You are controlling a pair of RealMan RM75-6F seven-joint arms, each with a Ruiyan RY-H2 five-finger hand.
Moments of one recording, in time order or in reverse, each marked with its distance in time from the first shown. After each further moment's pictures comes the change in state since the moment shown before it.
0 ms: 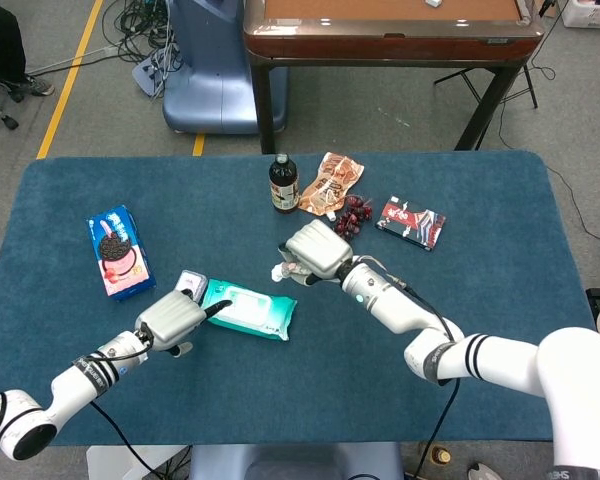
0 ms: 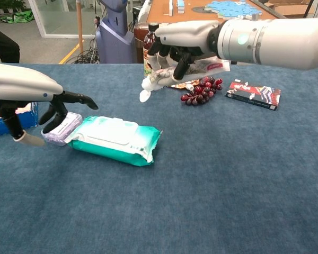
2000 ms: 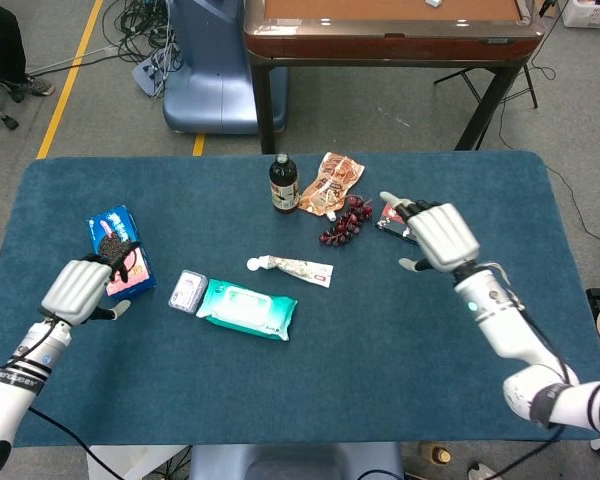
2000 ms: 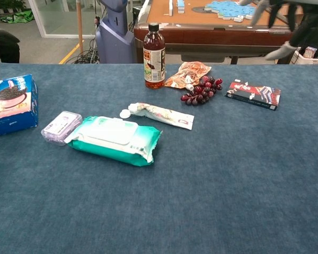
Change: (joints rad) left arm 0.304 0.039 -0.100 0.107 -0.064 0.343 -0.202; right arm -0.400 0.401 0.032 -0.344 0.015 0.258 -0.154
